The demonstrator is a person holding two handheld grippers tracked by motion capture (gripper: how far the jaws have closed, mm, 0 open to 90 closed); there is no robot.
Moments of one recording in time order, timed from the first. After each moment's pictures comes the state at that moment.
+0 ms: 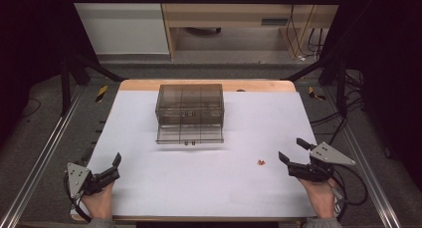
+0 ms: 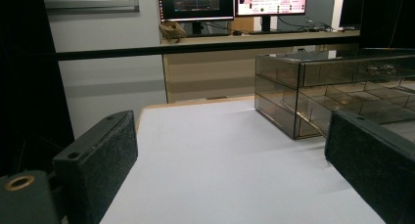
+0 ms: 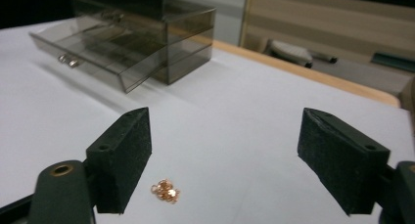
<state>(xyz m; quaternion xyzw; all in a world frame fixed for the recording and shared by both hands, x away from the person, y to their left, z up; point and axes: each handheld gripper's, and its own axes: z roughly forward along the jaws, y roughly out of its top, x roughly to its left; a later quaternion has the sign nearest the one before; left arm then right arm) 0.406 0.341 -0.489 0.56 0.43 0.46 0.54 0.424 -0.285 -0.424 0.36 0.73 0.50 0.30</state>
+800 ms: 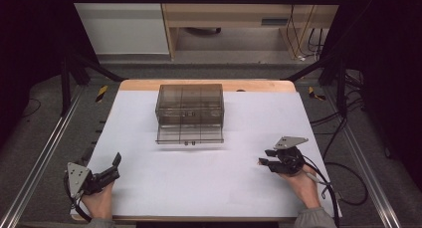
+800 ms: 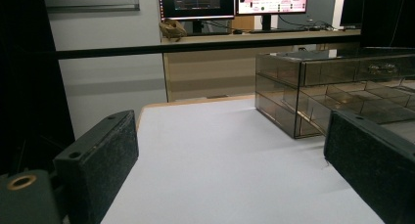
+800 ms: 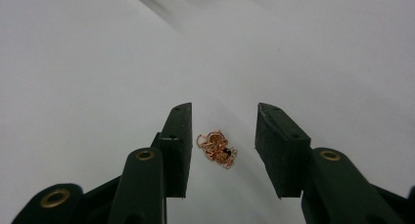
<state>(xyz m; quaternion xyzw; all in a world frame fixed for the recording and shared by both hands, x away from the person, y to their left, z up) 0.407 0.341 -0.489 0.56 0.43 0.46 0.54 0.472 -0.239 -0.455 0.34 0.85 0.37 0.15</state>
